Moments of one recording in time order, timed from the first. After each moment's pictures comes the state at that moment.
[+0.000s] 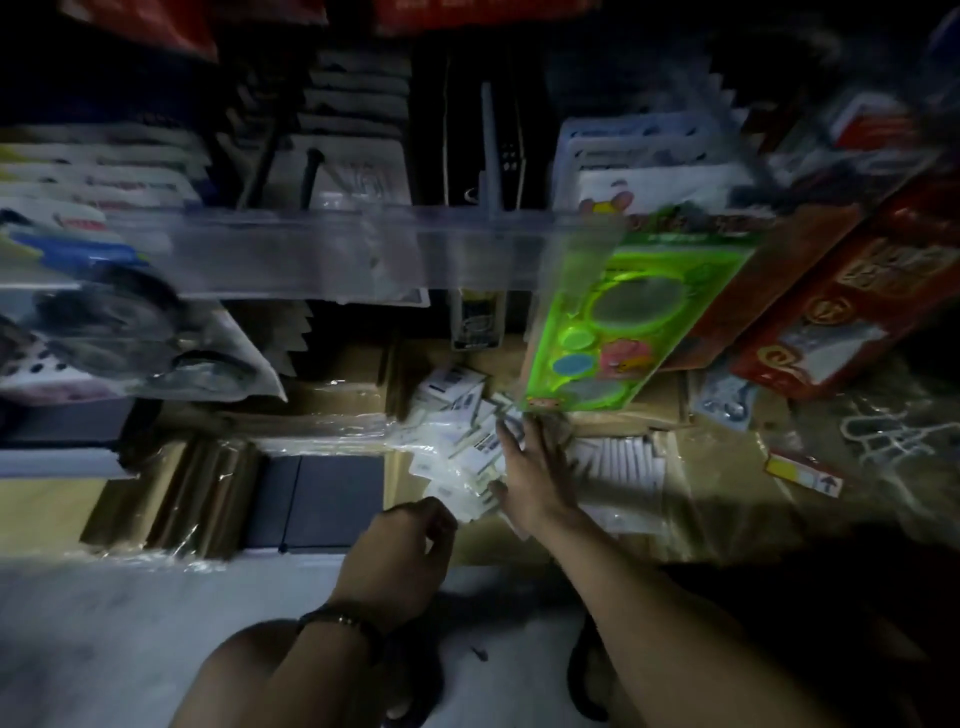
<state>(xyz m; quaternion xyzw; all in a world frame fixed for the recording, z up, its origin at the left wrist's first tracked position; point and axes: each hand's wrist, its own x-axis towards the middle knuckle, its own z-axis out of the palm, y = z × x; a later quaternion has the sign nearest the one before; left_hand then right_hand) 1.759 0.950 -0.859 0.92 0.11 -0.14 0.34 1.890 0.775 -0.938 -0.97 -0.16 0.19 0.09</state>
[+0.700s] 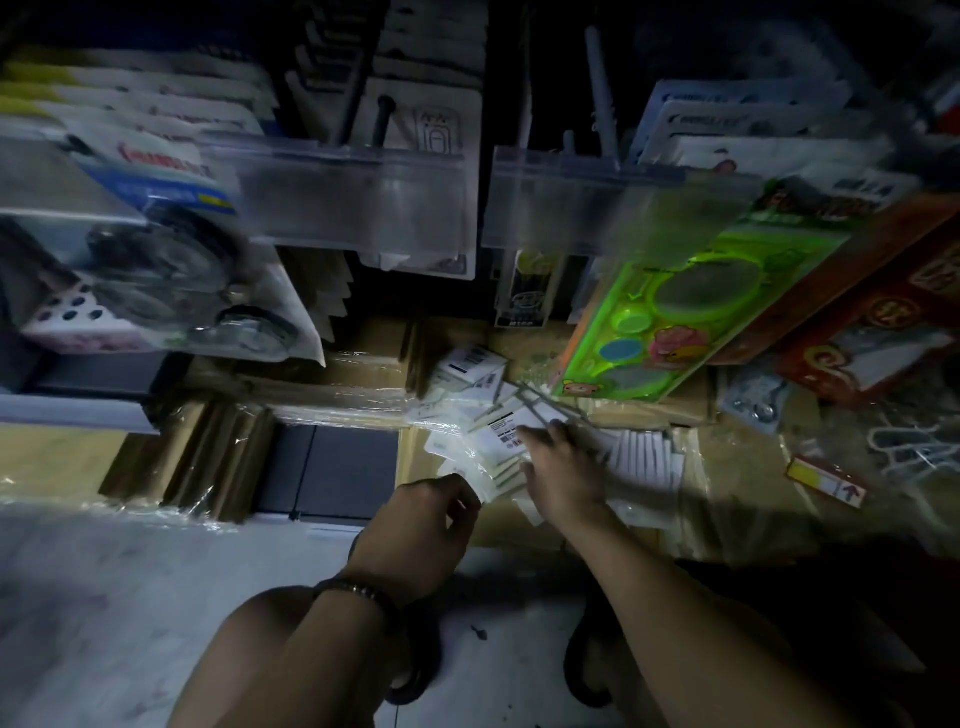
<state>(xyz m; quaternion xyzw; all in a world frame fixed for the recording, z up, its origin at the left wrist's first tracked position) 1.759 0.954 -0.861 0.92 0.10 -0.14 0.37 1.886 0.768 -0.942 -0.97 -0.17 0.17 0.00</state>
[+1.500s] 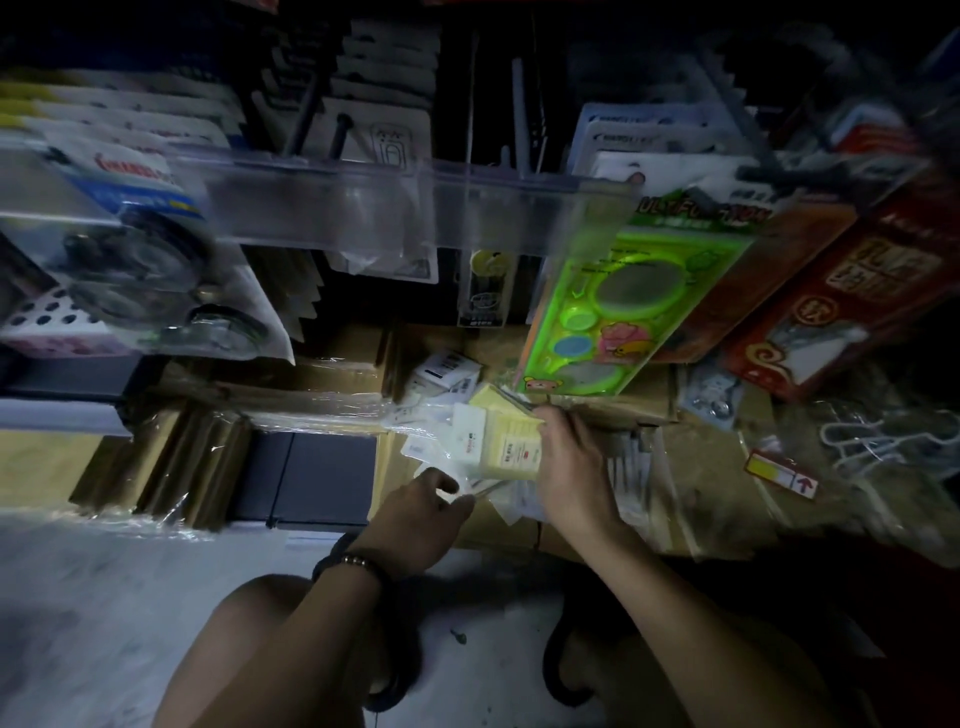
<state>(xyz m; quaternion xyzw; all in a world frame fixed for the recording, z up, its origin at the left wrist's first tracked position) 1.776 0.929 -0.845 0.85 0.18 -0.23 0.43 1.863 0.732 -0.874 -0.95 -0.13 0.03 0.29</state>
